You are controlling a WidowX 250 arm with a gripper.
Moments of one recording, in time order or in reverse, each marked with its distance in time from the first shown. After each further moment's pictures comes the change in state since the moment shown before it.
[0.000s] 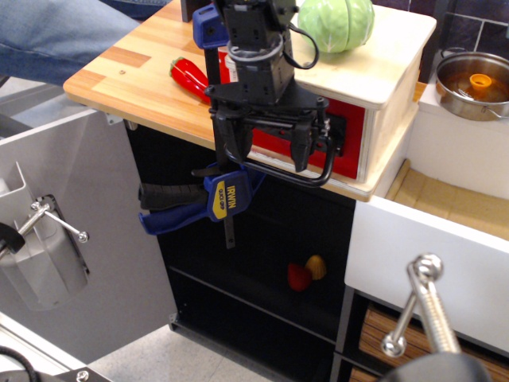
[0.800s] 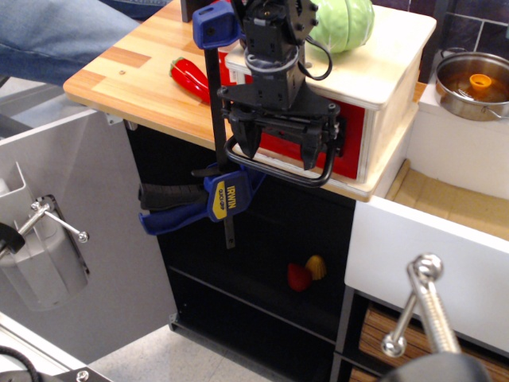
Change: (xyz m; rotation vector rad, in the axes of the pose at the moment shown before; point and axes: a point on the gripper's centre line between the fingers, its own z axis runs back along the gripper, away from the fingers) arm -0.006 0.001 -0.023 0.074 -0.016 -0.046
